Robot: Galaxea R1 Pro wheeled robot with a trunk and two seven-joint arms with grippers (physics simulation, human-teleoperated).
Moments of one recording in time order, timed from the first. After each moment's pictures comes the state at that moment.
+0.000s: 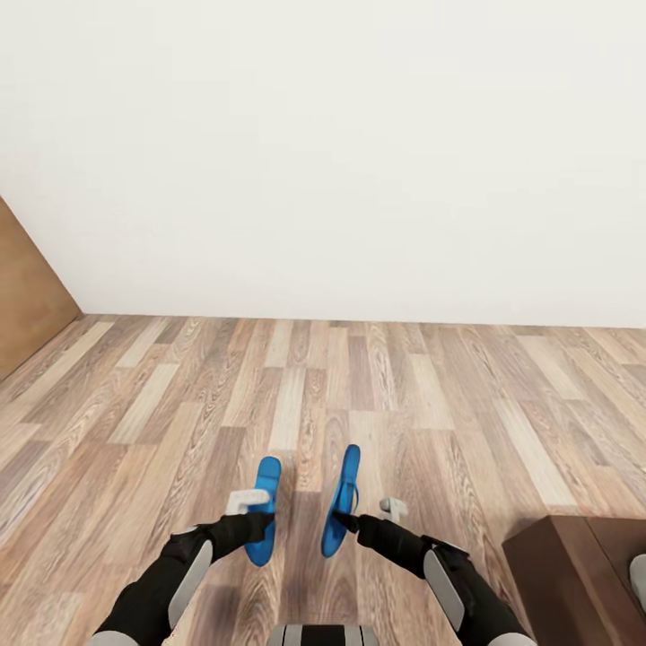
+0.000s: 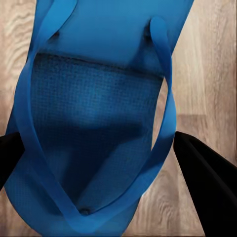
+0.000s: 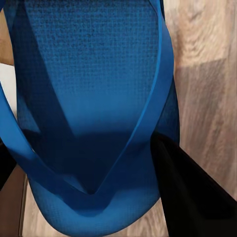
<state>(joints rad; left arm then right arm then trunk) -0.44 0.01 -0.11 -0.79 0.25 0.39 -0.28 -0.46 0.07 -0.02 -0.65 -0.33 0.34 0.64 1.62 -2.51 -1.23</state>
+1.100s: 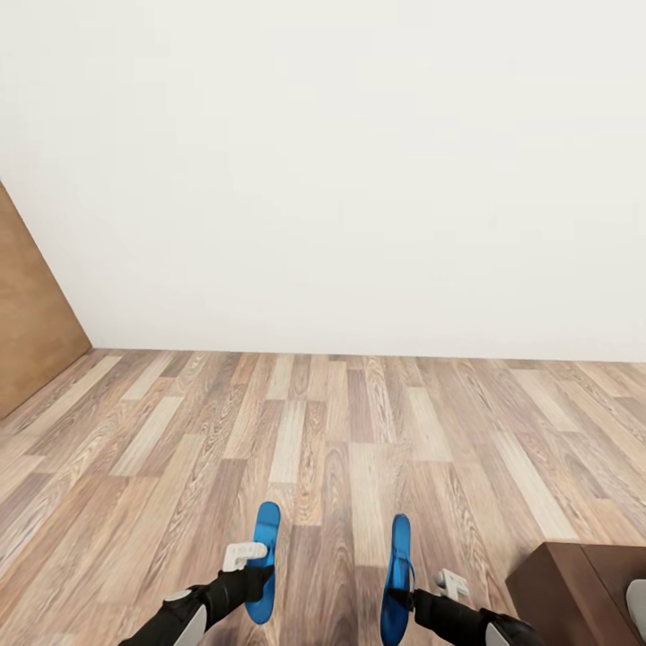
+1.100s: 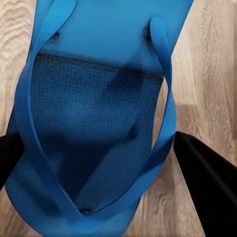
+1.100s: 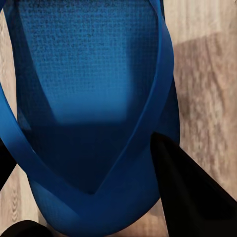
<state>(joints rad) -0.44 0.00 -0.10 -0.41 0.25 0.07 -0.39 -0.46 -0.10 -0.02 -0.25 -0.33 0.21 0.64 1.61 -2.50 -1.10</state>
